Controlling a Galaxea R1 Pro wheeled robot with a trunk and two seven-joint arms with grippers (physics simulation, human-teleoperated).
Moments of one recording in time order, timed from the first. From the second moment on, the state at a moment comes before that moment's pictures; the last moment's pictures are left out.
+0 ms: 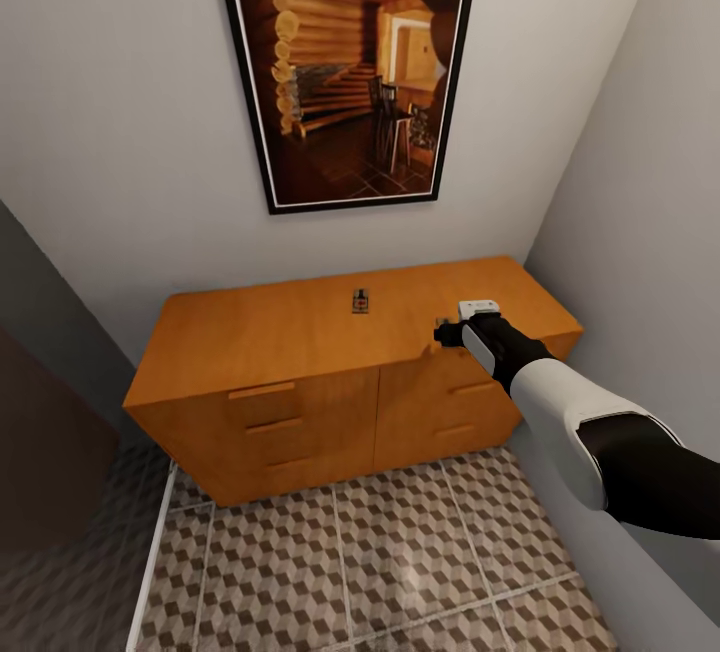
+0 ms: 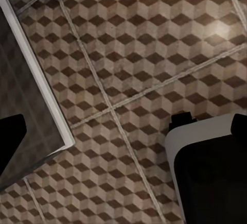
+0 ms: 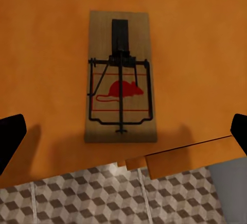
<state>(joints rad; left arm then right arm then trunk) -0.38 -0.01 -0.34 0.08 0.00 -0.37 0.28 -1.30 0.02 0.20 -0.25 -0.18 0.46 -0.13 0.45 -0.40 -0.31</state>
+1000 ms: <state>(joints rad) -0.38 -0.01 -0.34 0.08 0.00 -0.37 0.28 -1.30 0.02 0.20 -0.25 -0.18 0.44 -0.13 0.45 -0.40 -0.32</state>
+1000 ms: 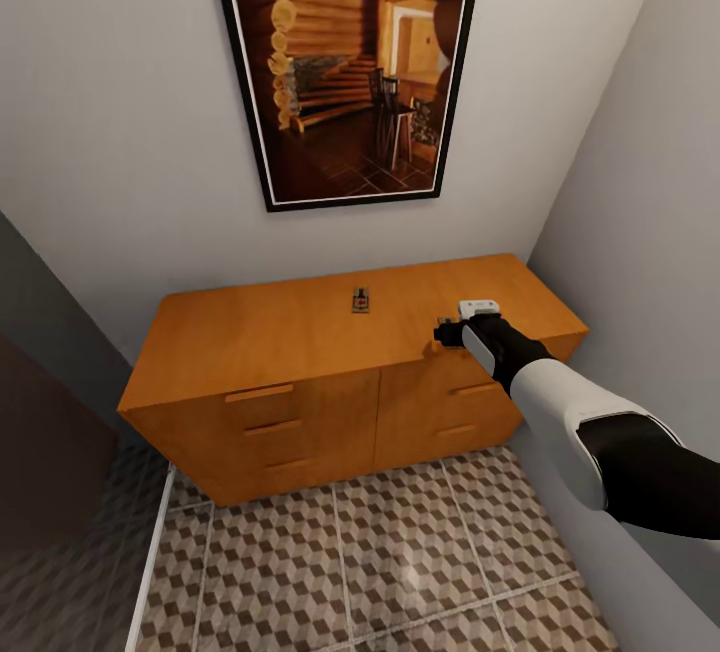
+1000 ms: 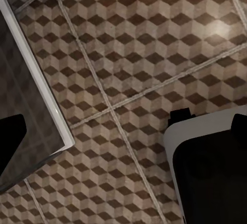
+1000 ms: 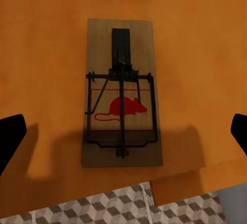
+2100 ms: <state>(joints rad) -0.38 -0.01 -0.34 0.08 0.00 -0.37 0.28 -1.30 0.02 0.20 -0.24 -0.18 0.43 -0.10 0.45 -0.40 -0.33</state>
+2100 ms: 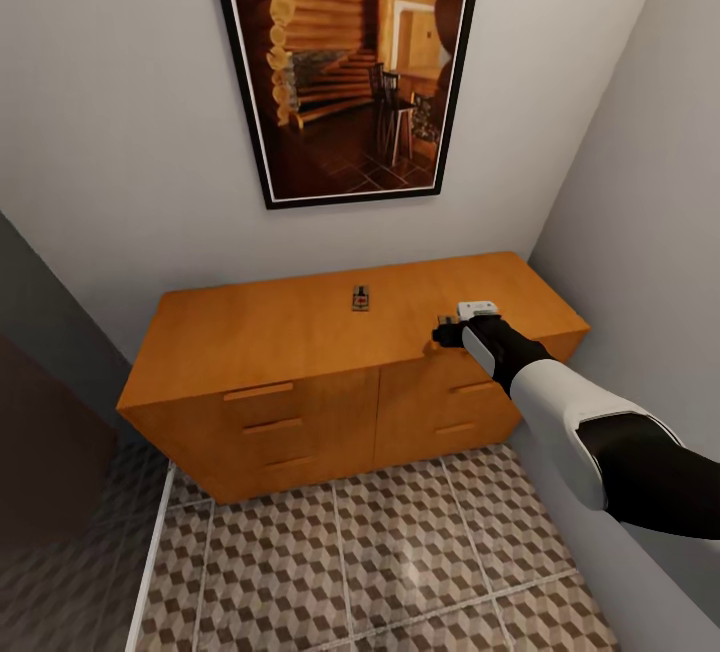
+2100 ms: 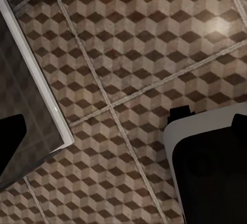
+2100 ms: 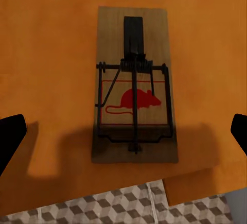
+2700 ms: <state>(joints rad) -0.38 -0.01 -0.34 0.08 0.00 -0.37 0.28 -1.30 0.02 0.20 -0.24 -0.18 0.38 -0.08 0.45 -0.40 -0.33</state>
